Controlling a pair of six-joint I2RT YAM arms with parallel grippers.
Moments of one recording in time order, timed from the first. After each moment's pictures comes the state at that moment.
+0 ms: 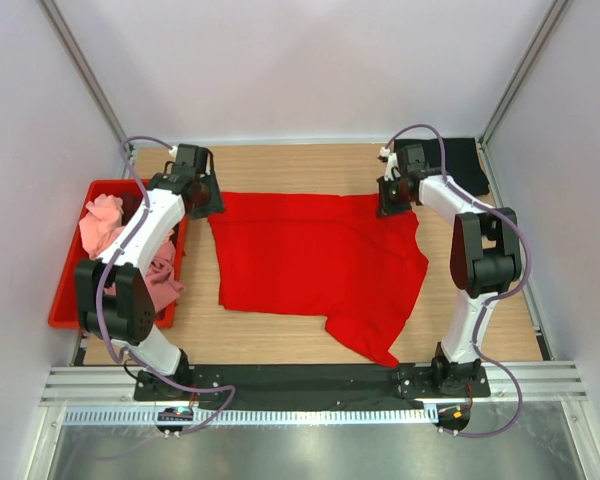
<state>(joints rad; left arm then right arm) -0.19 1.61 1.38 -0.71 -0.11 -0.42 0.15 1.93 1.43 -0.51 -0.21 0.02</state>
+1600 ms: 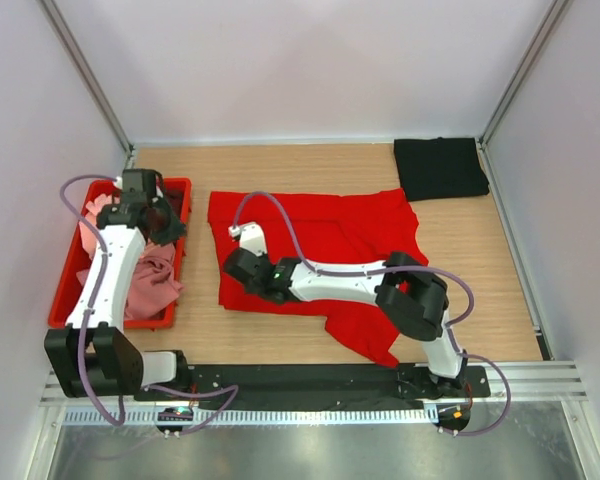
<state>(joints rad) 0.07 1.30 1.22 -0.83 0.02 -0.51 1.20 2.03 1.50 -0.31 0.50 0.62</state>
